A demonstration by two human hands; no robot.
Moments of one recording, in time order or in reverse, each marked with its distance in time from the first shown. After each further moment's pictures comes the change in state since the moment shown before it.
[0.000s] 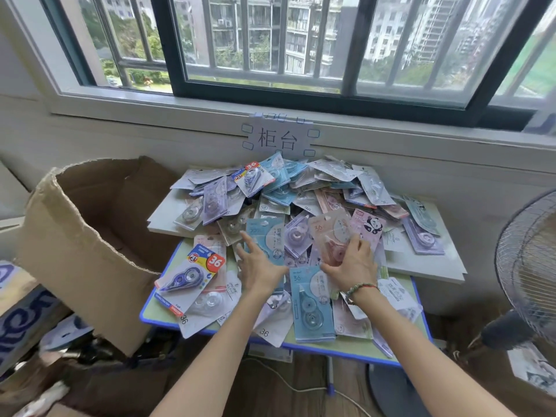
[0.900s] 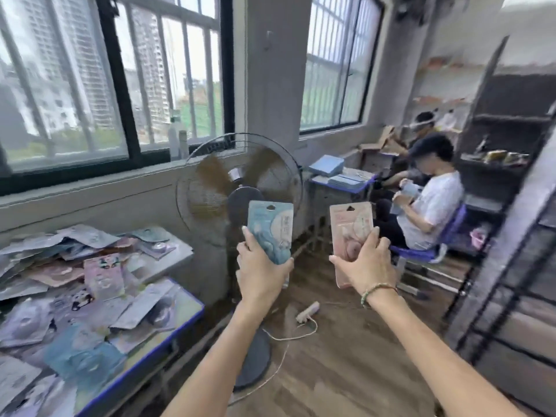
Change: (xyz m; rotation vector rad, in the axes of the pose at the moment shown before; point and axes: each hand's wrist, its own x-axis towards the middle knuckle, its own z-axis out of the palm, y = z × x) left_hand -0.392 0.114 0.055 -0.151 -0.537 1.021; right_hand -0.435 0.180 -0.223 -0.023 0.781 0.943
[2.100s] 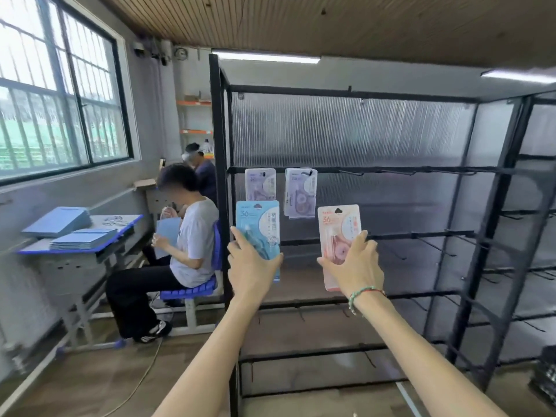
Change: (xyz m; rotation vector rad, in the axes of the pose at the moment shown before) left_hand -0.208 0.517 0.509 -0.260 -0.461 0.487; right_hand 0.148 0.572 -0.369 -0.243 0.458 0.541
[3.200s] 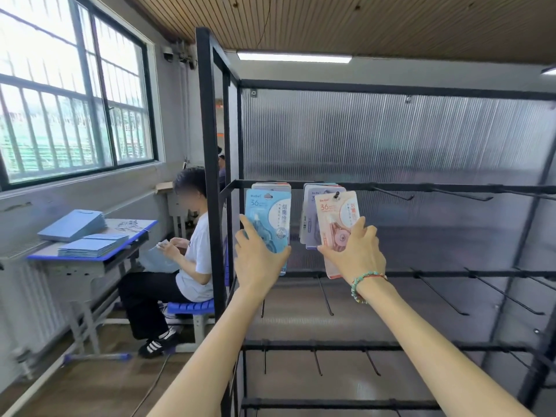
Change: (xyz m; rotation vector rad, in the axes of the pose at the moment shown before) left_hand 0.161 0.004 0.080 0.067 0.081 0.059; right_hand 0.183 -0.042 0.074 -0.016 -0.021 -0.160
